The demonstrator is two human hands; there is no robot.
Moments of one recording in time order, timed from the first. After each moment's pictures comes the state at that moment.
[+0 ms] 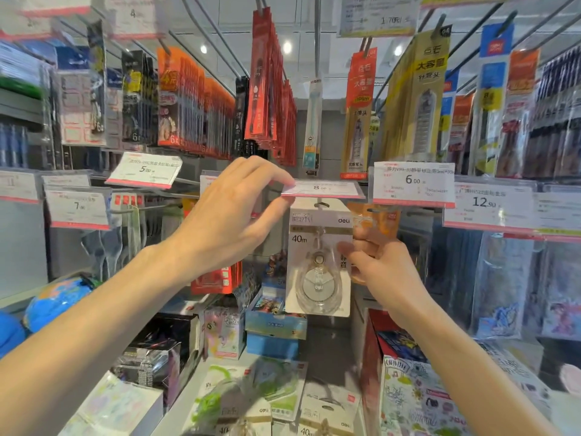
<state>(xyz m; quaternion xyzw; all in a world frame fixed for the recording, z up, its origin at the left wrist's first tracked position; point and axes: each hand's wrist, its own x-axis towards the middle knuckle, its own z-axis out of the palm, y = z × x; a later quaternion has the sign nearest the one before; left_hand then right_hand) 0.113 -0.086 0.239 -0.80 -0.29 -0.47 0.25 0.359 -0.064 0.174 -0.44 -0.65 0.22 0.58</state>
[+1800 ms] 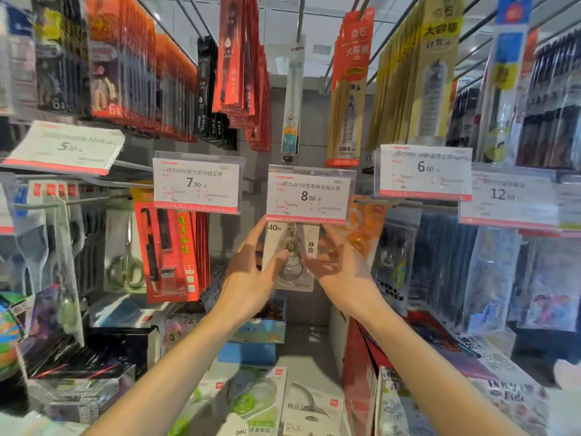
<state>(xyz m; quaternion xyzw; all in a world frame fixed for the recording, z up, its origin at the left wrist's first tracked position) 0.171 0.029 0.125 -0.72 -0.34 -0.58 -0.19 0.347 0.005 0.143 -0.48 -0.68 0.10 0.54</state>
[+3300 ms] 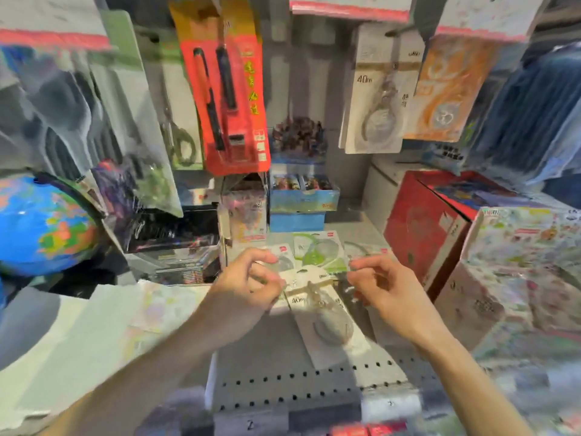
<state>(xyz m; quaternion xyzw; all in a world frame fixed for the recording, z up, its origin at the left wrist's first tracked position) -0.003 -0.039 -0.025 -0.68 -0.44 -0.36 -0.46 0.235 -0.113 -0.024 -0.67 -0.50 0.26 0.49</state>
